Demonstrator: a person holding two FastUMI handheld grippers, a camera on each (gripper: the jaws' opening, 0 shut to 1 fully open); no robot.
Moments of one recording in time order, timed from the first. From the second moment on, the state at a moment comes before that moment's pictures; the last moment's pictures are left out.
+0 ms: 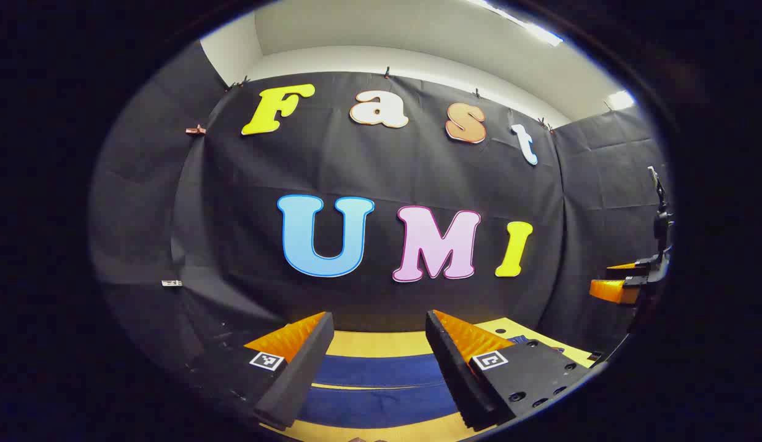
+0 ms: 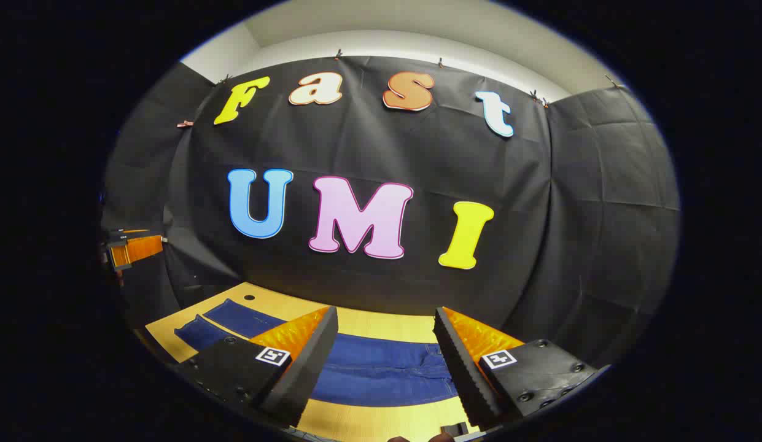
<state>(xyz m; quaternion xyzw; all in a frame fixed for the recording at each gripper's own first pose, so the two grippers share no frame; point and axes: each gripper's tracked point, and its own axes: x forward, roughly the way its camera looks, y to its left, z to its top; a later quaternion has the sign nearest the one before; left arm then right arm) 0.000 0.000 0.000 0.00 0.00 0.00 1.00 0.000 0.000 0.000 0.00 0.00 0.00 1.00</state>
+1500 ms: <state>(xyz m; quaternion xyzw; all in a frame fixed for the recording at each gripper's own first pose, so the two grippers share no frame) 0.019 0.052 -0.223 0.17 0.27 -0.19 0.93 0.065 -0.071 -0.232 -0.17 0.24 0.16 0.94</state>
